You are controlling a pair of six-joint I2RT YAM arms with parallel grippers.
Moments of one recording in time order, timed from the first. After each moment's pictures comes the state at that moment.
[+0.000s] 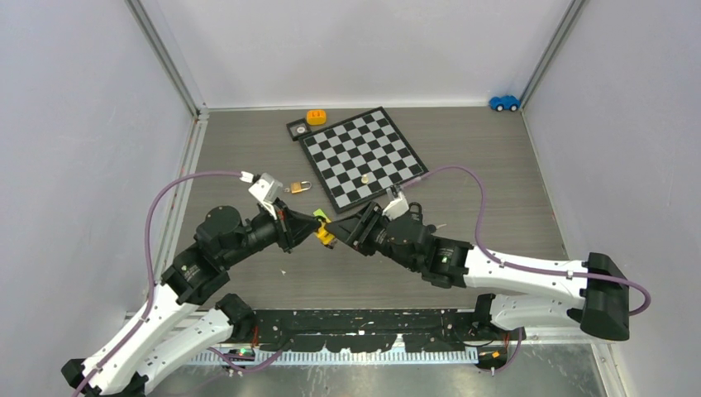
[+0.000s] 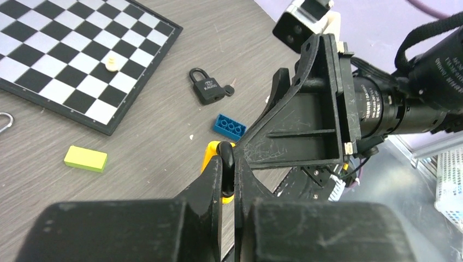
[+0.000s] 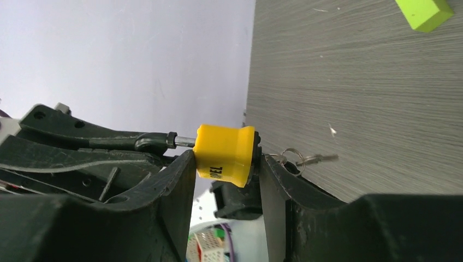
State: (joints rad) left arm -0.73 0.59 0.78 -0.35 0.19 -0.39; right arm 1.19 1.14 0.75 0.17 0.32 1.36
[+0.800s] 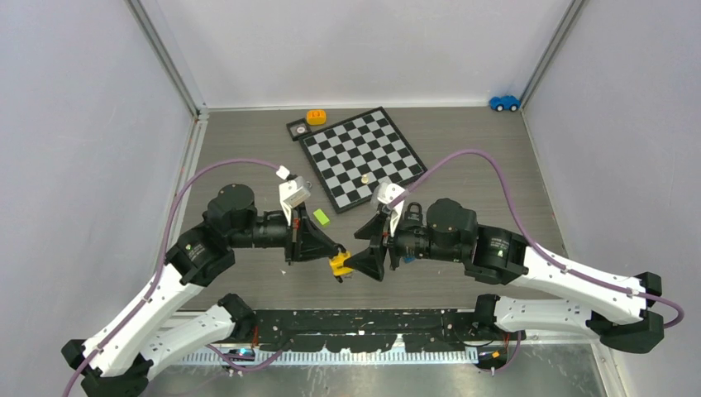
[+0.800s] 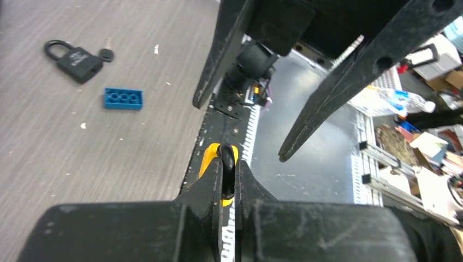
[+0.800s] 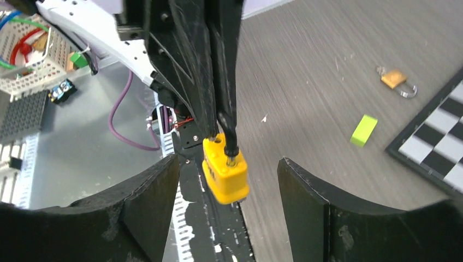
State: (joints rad) left arm -0.74 0.76 0.98 -0.49 0.67 -0.31; right arm 1.19 0.94 1.02 -0.30 -0.11 0.23
